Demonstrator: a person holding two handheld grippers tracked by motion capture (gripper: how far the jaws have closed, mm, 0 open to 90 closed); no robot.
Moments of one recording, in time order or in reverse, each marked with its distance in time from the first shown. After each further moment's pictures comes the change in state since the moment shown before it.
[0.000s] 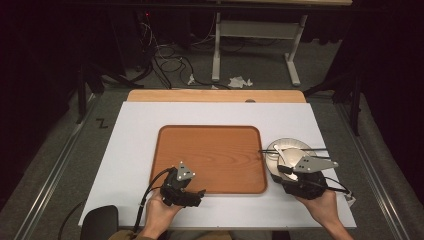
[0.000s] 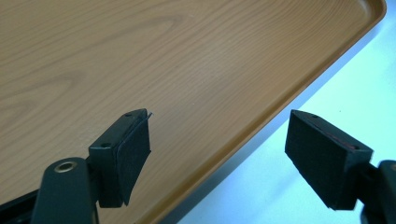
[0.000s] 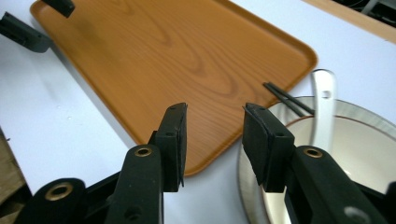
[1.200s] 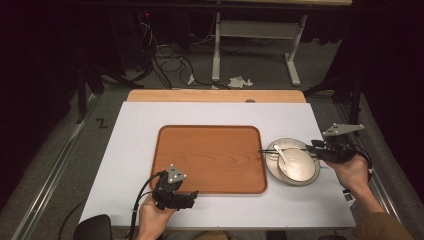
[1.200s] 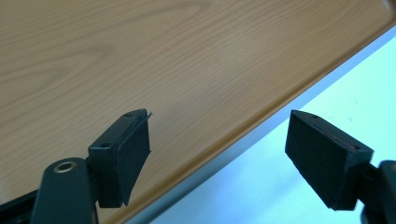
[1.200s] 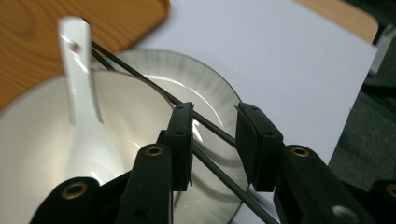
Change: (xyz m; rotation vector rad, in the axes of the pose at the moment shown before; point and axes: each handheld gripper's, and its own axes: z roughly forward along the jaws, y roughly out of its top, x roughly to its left) left arm 0.007 -0.016 -0.014 -0.004 0.052 -0.076; right arm -0.134 -0.005 -0.006 0.168 -0.180 0.082
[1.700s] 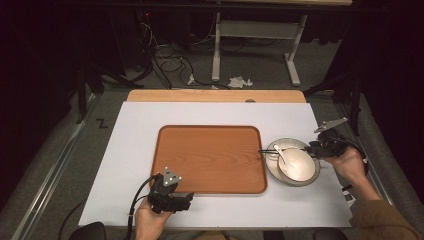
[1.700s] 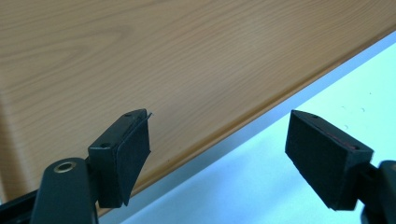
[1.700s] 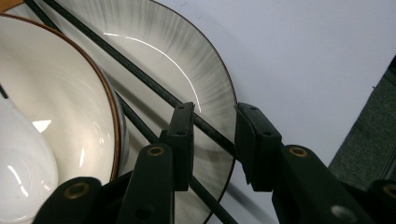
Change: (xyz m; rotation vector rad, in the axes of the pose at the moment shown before) left arm 0.002 -0.010 -0.007 0.005 0.036 -0.038; right arm -0.026 0.001 0.043 0.186 0.031 -0.042
